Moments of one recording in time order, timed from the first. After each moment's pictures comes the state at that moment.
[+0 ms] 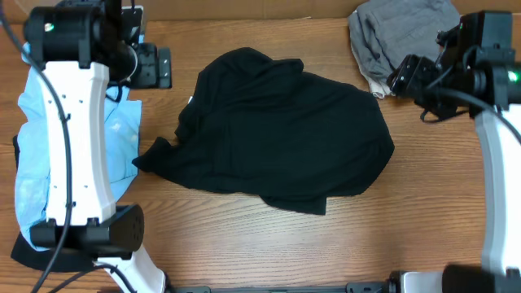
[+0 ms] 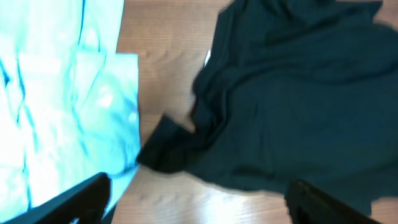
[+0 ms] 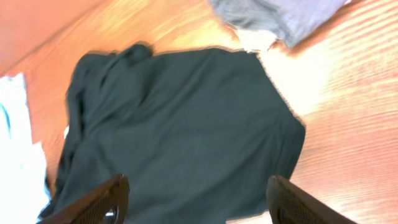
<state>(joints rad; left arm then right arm) -0.01 1.90 2.38 -1.68 0.03 -0.07 -0.04 1.55 1.77 -1.28 -0.23 0.39</state>
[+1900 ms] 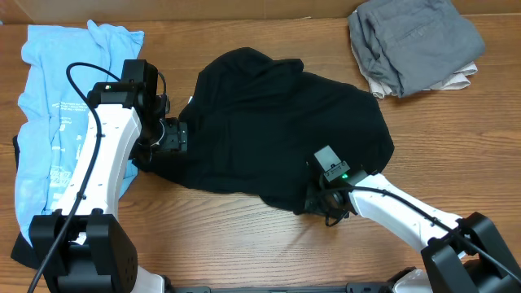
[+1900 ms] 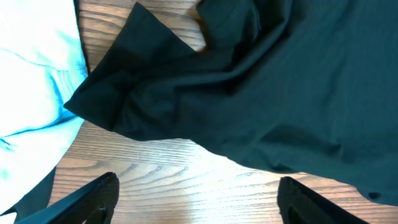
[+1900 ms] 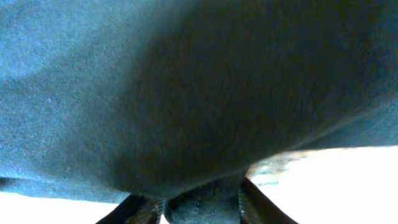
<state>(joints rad) -0.01 1.69 1.41 -1.22 0.03 -0.15 0.57 1.56 0.75 -0.64 -0.14 0.75</state>
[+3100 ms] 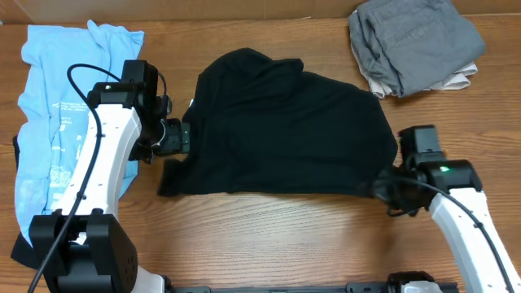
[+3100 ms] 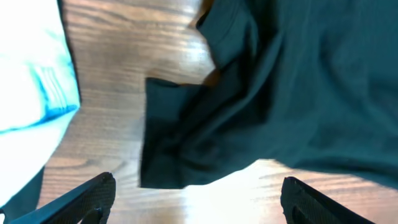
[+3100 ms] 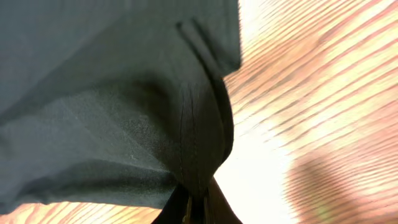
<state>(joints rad) -0.01 1.69 1.41 -1.23 0.07 -0.15 0.03 1.20 0.88 -1.07 -0.10 0.64</state>
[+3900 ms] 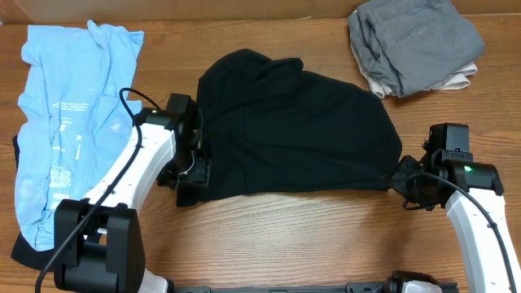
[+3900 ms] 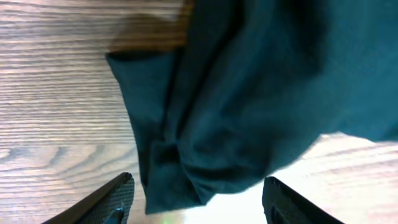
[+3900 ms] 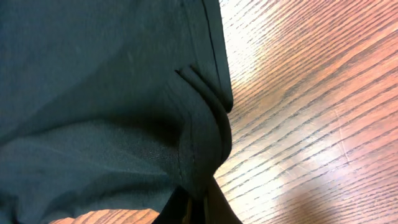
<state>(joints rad) -0.18 1.69 1.14 -1.12 0.03 -0.17 -0.14 1.20 0.88 -1.00 -0.13 0.51</state>
